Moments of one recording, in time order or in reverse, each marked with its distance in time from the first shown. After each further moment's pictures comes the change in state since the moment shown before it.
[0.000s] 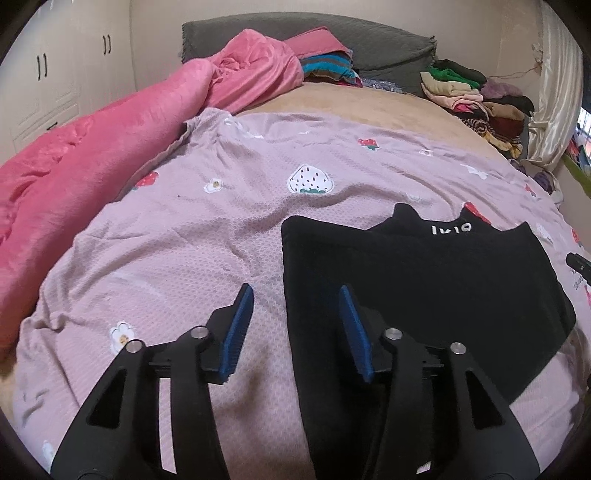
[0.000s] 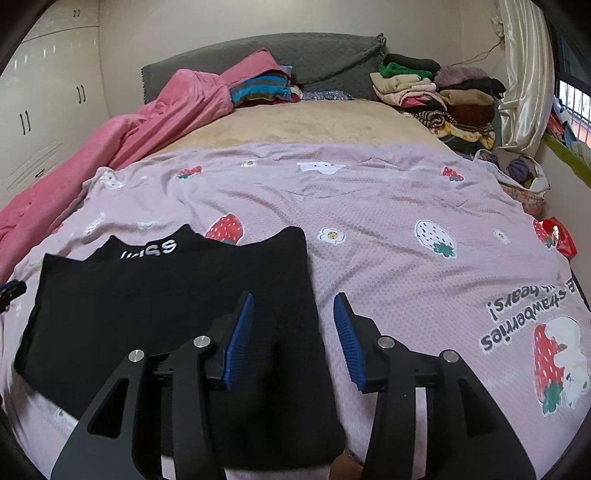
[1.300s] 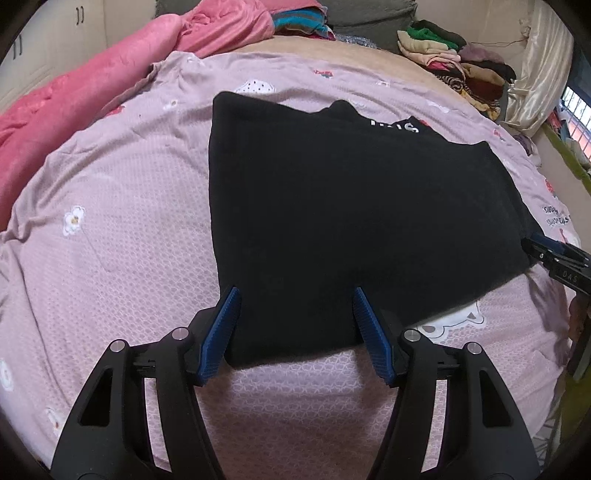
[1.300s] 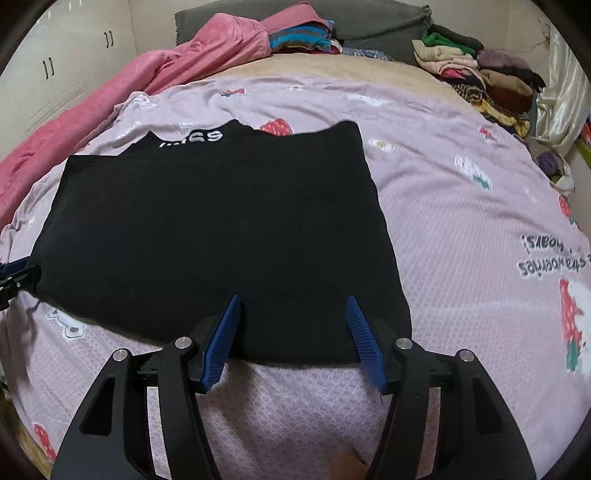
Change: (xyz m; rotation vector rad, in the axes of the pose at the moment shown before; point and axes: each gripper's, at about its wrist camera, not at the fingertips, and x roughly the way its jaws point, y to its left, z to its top) left arm -0.011 -0.040 -0.084 0.010 0.185 -0.110; right arm 0.003 0.032 -0.072 -0.113 0.199 0.065
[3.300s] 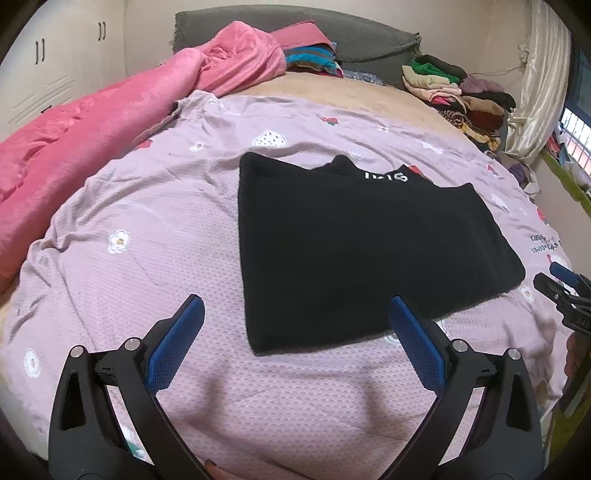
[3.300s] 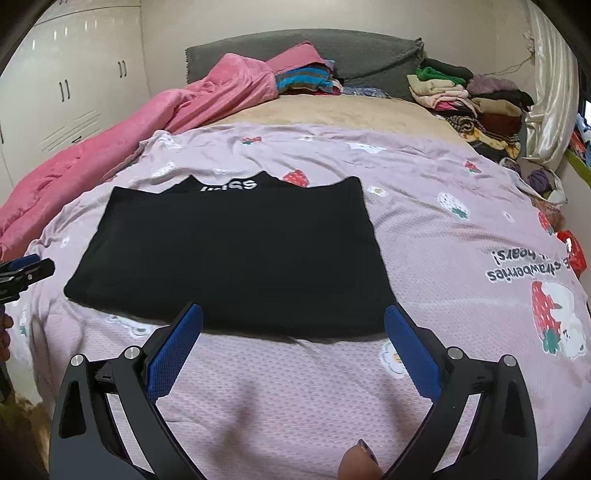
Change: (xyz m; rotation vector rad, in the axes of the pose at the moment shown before) left arm -0.067 -0.003 0.001 -0.034 -0.142 0.033; right arm -0.085 0.029 -0.014 0.001 -0.165 0.020
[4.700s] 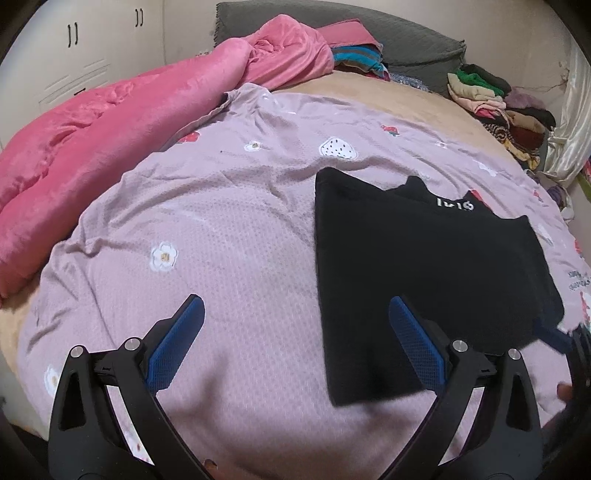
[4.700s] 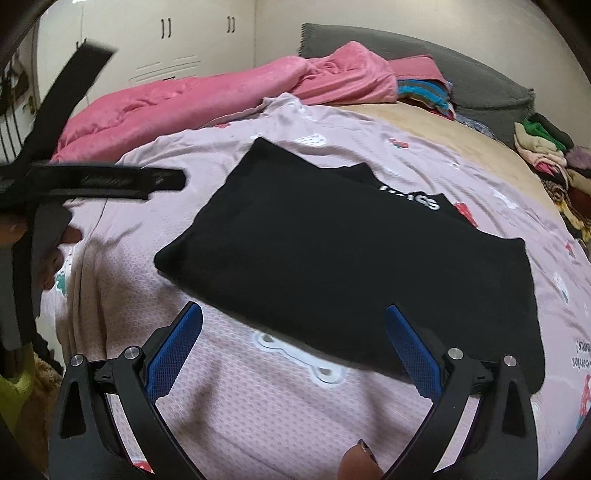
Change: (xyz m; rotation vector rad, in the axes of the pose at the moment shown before) left arm 0.031 0.053 0.033 -0.083 0.017 0.127; right arm 0.045 0.173 0.002 -0.332 0.043 0.223
